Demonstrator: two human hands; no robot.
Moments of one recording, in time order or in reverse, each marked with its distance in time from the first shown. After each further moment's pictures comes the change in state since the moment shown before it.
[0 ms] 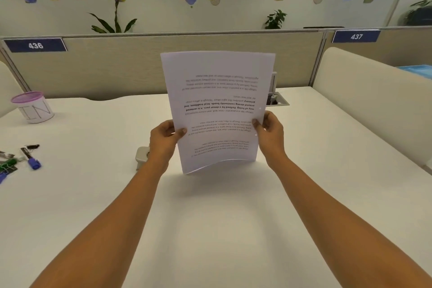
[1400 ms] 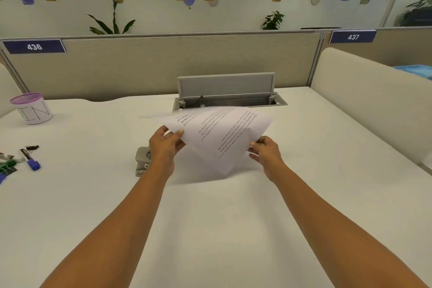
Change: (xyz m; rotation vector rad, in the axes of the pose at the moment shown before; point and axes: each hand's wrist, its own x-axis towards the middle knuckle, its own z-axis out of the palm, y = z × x) left_hand -0.011 -0.003 0.008 -0.327 0.109 -0.150; right_hand -0.006 0.041 -0.006 0.071 -0.060 0.460
